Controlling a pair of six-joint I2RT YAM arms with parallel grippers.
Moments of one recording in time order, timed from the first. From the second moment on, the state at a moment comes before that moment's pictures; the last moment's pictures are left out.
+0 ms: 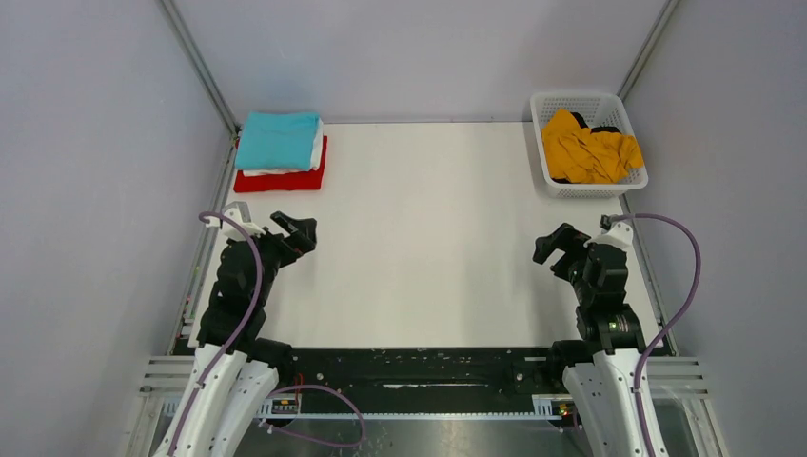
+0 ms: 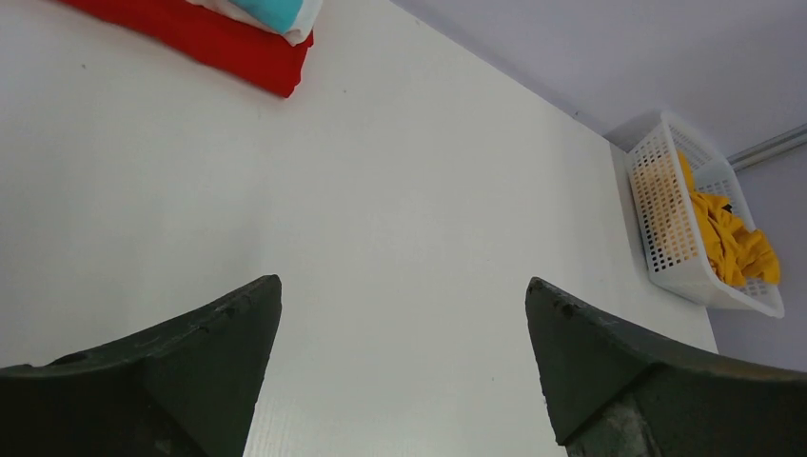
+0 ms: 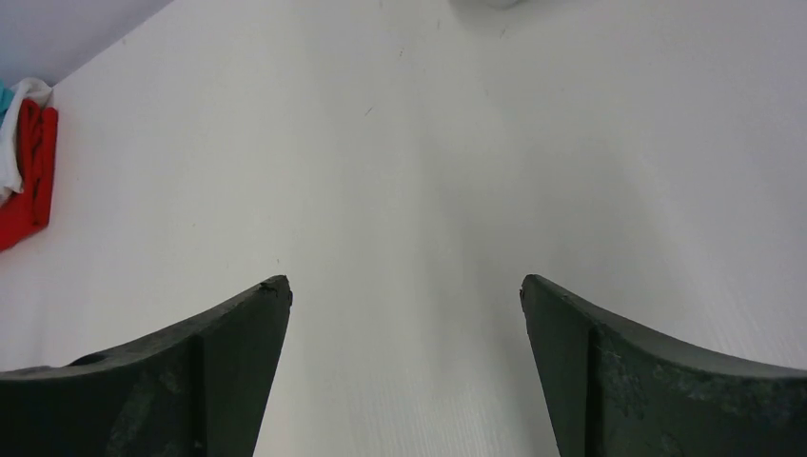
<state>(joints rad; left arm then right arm) -0.21 0.46 0.56 -0.32 -0.14 -0.62 0.03 0.44 0.50 -0.48 0.07 0.48</state>
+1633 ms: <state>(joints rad) -0.21 0.61 0.56 -0.32 -0.19 -0.61 -0.20 2.23 1.95 -0.51 0.03 0.25</state>
